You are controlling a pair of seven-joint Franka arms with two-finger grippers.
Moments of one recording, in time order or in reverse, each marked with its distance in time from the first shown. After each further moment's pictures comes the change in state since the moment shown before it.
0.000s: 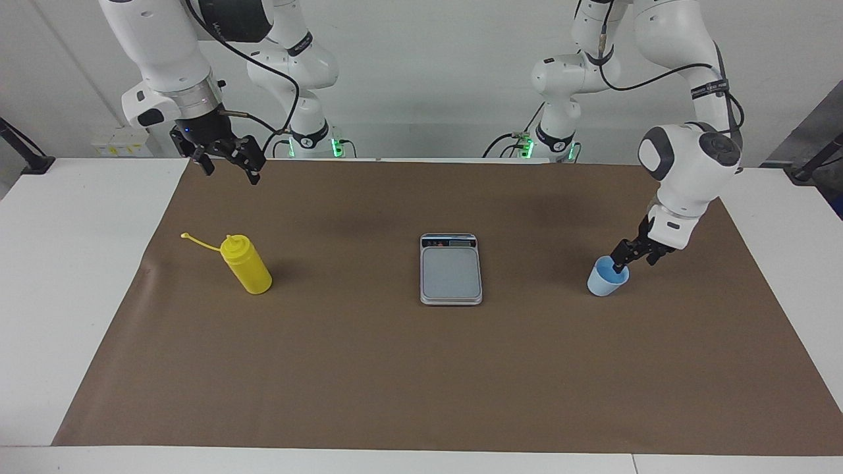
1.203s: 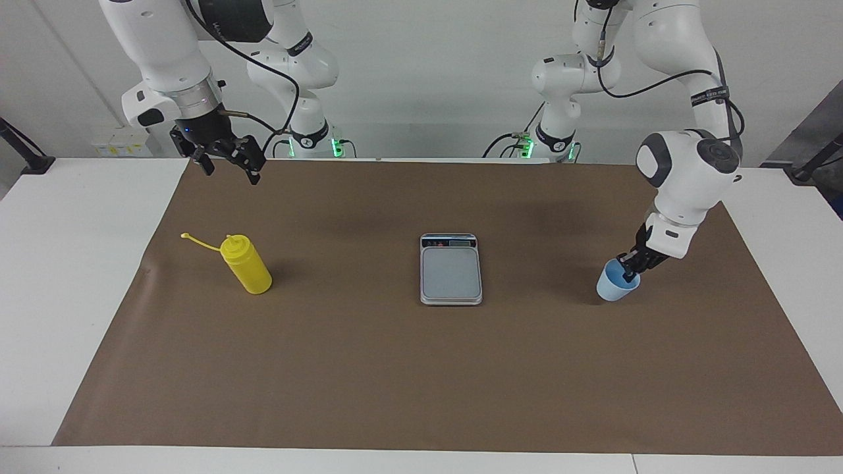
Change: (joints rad) left arm -0.019 0.035 -0.006 0.125 -0.003 -0.043 -0.045; right arm 0.000 0.000 0.000 0.000 0.000 0.000 0.000
